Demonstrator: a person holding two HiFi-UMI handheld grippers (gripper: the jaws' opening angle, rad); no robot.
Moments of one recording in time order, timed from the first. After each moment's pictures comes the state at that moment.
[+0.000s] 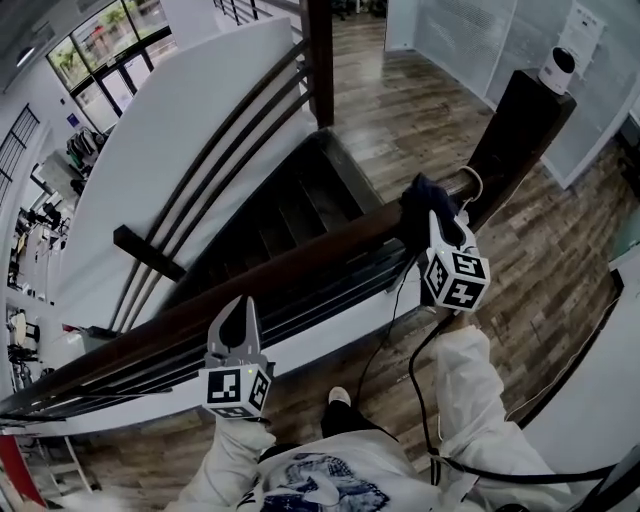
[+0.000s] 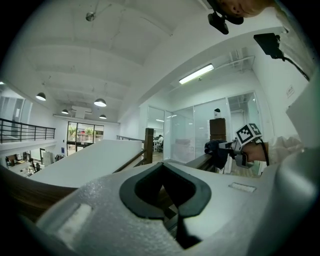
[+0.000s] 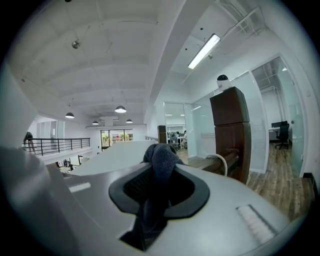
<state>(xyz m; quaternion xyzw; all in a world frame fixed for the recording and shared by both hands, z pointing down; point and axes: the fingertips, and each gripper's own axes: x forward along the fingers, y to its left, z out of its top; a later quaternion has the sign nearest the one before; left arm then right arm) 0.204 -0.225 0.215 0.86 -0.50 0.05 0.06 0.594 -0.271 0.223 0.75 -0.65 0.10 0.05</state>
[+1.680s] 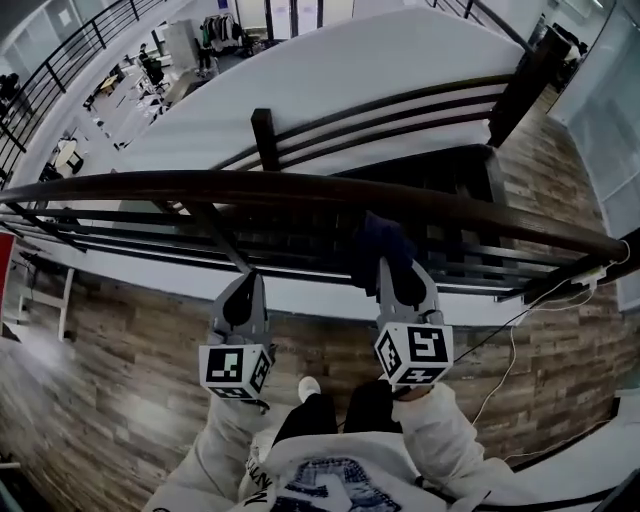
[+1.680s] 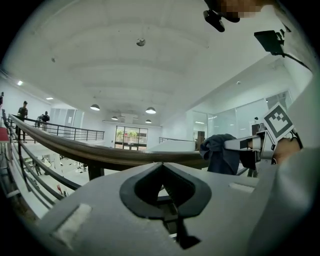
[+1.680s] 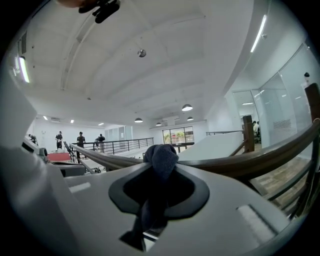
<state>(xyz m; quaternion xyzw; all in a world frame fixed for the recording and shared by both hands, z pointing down) -0.408 0.020 0.238 0.72 -0.69 0.02 0.08 -0.196 -0.060 0.214 0.49 -0.87 0.08 0.06</state>
